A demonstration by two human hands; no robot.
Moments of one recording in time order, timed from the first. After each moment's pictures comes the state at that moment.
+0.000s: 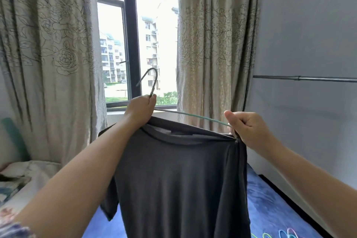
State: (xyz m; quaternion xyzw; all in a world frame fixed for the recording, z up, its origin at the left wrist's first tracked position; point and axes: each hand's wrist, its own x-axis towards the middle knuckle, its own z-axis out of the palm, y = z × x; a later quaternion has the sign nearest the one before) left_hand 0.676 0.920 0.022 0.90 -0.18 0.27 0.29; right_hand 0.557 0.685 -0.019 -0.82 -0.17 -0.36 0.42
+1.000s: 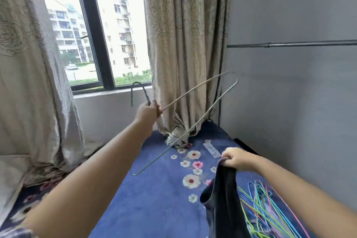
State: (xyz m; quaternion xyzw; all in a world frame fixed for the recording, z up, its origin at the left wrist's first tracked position) left_hand 0.680 0.804 -0.061 0.70 -0.07 0.01 0.71; right_hand 0.553 0.590 -0.157 -0.96 0.09 0.08 0.26
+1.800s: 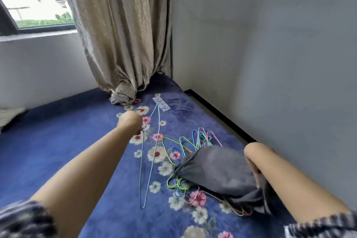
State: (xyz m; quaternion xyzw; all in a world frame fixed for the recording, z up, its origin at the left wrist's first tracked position) left_hand 0.655 0.638 -0.213 0.84 0.07 -0.22 0.49; right_hand 0.451 0.400 -0.269 -0.77 0.41 0.49 -0.04
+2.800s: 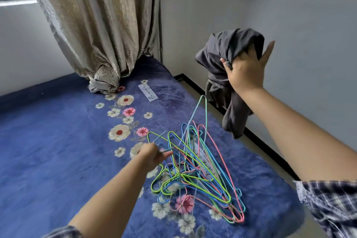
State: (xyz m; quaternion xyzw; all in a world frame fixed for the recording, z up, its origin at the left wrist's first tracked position) left_hand 0.640 0.530 -0.371 0.66 0.16 -0.43 0.60; right_hand 0.570 0.288 -0.215 -0.84 0.18 -0.45 -0.23
